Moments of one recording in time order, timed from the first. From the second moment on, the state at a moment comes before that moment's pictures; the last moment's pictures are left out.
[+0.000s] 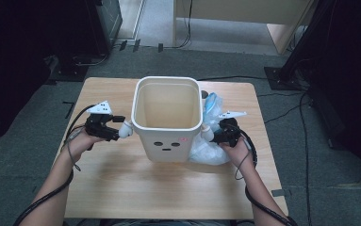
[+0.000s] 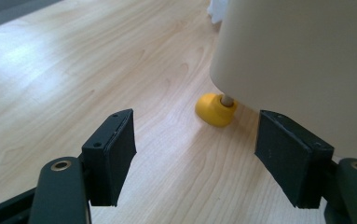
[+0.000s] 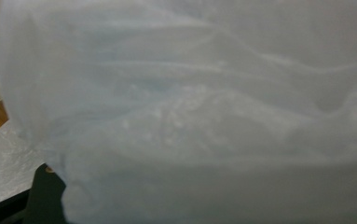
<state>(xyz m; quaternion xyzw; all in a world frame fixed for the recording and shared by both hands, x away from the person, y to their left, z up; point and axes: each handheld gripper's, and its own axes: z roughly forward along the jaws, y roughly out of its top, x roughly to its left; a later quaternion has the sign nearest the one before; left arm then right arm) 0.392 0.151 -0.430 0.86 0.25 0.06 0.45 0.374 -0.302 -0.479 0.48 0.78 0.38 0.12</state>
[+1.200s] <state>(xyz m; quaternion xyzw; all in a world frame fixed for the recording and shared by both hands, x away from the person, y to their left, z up) 0.385 0.163 -0.491 0.86 0.28 0.05 0.42 0.374 -0.302 -0.479 0.48 0.78 0.38 0.13</state>
